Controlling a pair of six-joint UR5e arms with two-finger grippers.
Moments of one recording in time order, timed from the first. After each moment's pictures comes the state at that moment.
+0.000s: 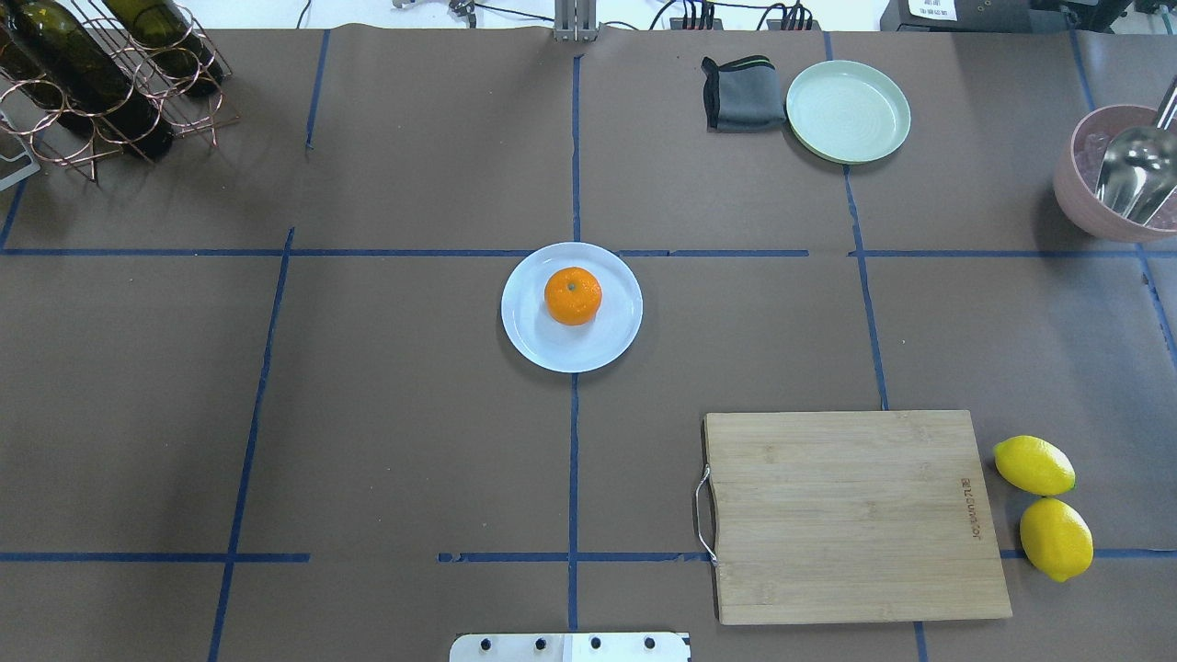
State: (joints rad) left arm -1.58 -1.52 -1.69 -1.52 -2.38 0.21; right arm 1.56 -1.42 1.50 -1.73 2.38 -0.24
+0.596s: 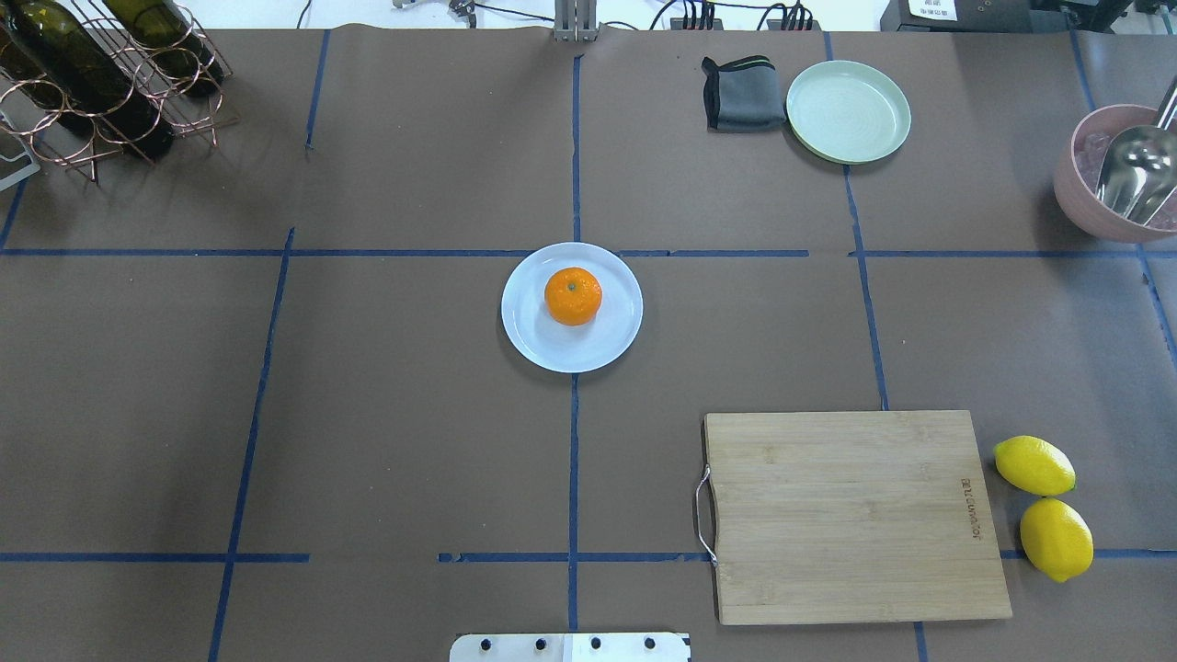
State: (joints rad) left arm -1.58 -1.52 -1.69 -1.52 -2.38 0.21; right arm 1.57 -1.49 1.48 -1.62 2.38 -0.15
